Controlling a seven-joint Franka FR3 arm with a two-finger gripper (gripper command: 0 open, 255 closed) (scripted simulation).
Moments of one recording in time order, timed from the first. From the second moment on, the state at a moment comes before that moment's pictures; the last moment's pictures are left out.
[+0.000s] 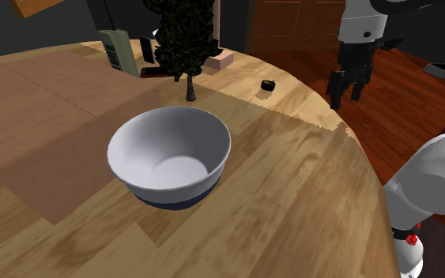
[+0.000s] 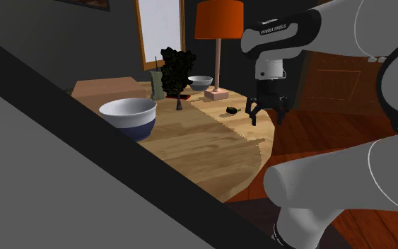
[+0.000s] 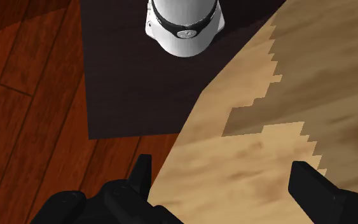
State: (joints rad) arm 0.00 -0.76 0.01 -2.45 0.01 1.43 0.13
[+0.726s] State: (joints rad) arm 0.00 -0.49 0.02 -2.27 0.10 1.64 0.19
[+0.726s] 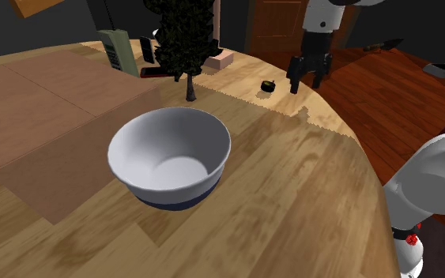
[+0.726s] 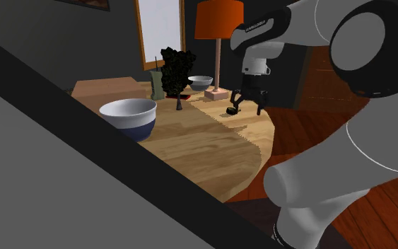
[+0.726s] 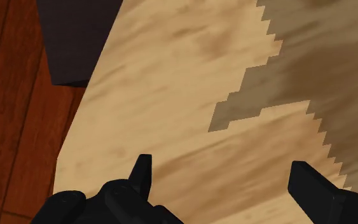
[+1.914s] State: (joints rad) arm 0.01 -0.22 0.04 -2.11 0.17 1.86 0.24
